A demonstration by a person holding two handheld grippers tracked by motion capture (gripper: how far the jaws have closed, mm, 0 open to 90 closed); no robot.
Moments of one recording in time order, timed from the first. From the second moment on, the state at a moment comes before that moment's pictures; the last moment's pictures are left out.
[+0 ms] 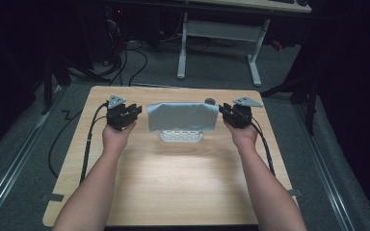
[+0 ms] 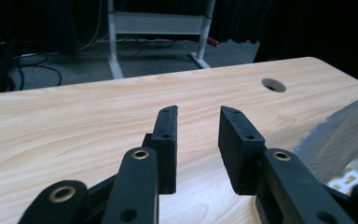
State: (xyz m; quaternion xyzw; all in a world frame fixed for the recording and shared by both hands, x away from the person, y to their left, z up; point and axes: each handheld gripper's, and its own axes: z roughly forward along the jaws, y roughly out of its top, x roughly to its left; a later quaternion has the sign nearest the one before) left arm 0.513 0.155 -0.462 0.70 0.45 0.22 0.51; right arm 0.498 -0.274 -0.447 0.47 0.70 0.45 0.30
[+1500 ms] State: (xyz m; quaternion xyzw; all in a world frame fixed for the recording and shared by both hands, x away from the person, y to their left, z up) left arm 0.320 0.176 -0.519 0.74 0.46 0.18 0.45; right arm 0.321 -0.289 -0.496 0.46 0.73 0.41 0.31
